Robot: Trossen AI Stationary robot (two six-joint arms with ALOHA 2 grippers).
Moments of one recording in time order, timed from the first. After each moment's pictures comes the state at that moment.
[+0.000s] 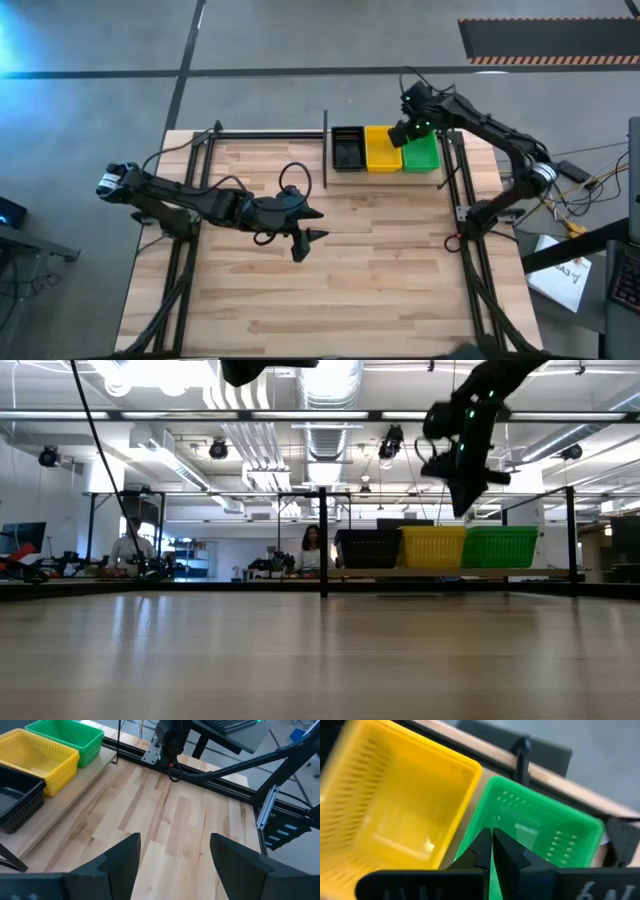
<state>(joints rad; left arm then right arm) -0.24 1.41 1.26 -0.31 -0.30 -0.46 -0.87 1.52 1.29 -0.95 0.11 0.22</state>
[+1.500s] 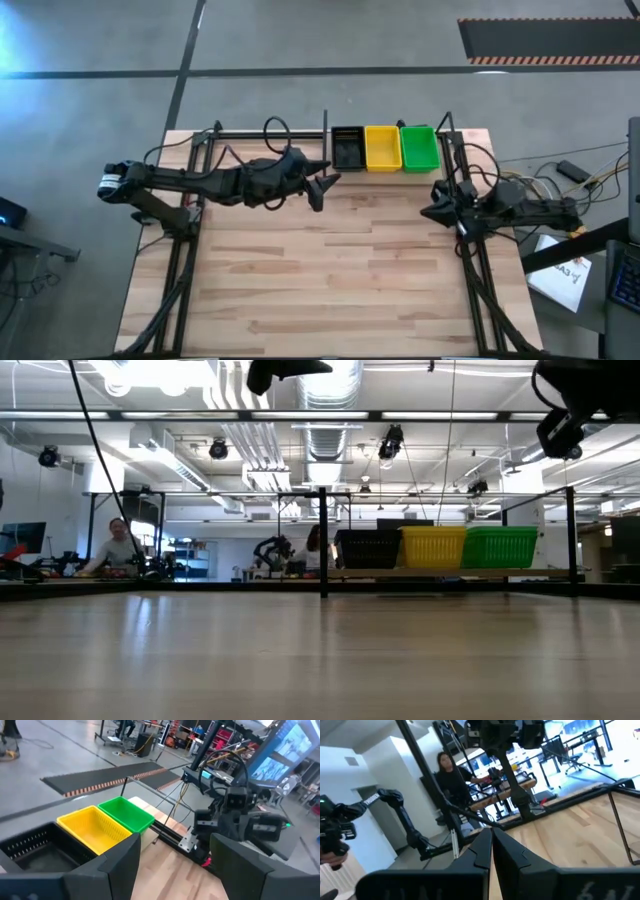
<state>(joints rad) -0.03 1.41 1.24 0.04 -0.45 -0.45 0.05 0.02 0.20 -0.04 -0.10 0.45</state>
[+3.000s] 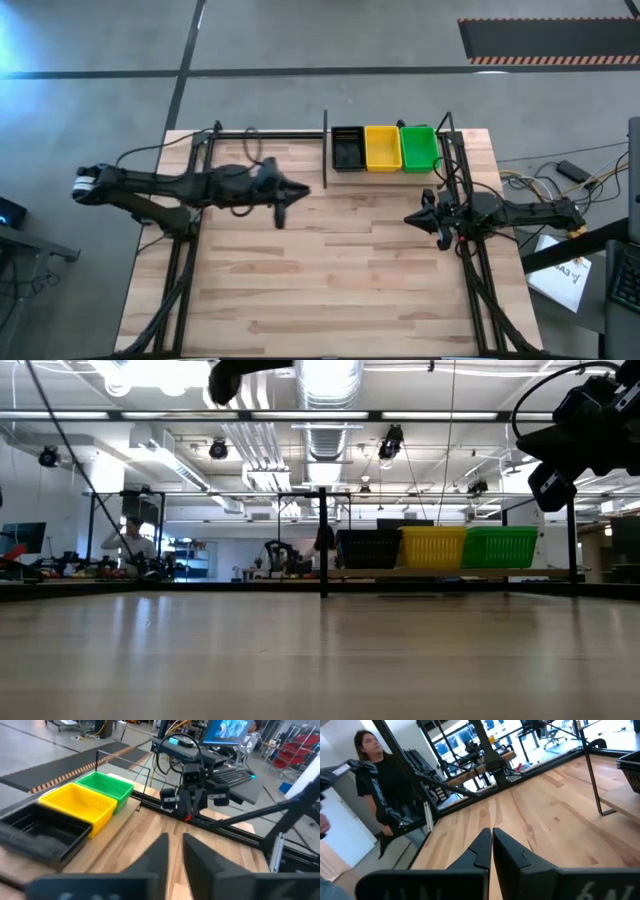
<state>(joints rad) -0.04 1.15 0.97 0.00 -0.23 -0.33 0.05 0.06 0.01 0.02 -0.05 0.44</state>
